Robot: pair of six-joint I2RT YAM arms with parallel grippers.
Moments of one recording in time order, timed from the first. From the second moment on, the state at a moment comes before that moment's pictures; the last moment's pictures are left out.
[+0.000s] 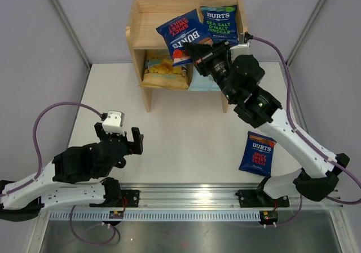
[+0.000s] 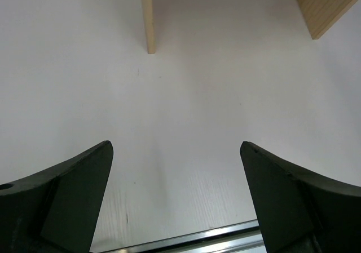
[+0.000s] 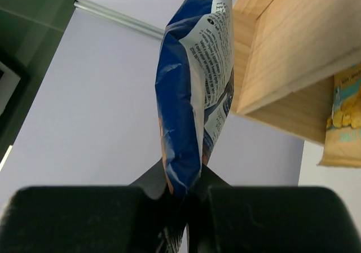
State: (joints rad) left arm -1.25 0.64 1.02 -1.06 -0.92 -0.67; right arm 0.86 1.32 1.62 -0.08 0.35 1.17
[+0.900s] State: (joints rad) left arm -1.25 0.47 0.95 -1.04 -0.89 -0.62; right arm 0.74 1.90 2.16 -0.26 0.70 1.45
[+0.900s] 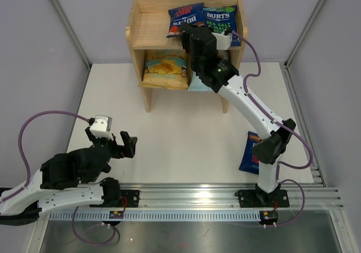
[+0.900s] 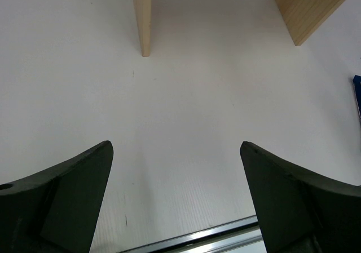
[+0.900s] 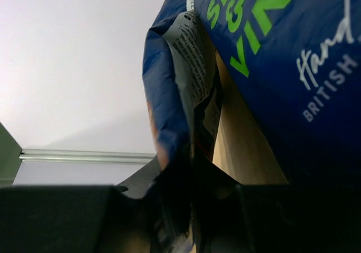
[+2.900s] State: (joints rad) left arm -1.25 0.33 0.95 -1.08 -0.92 -0.66; right arm 0.77 1.86 2.23 -0.60 0.65 1.71
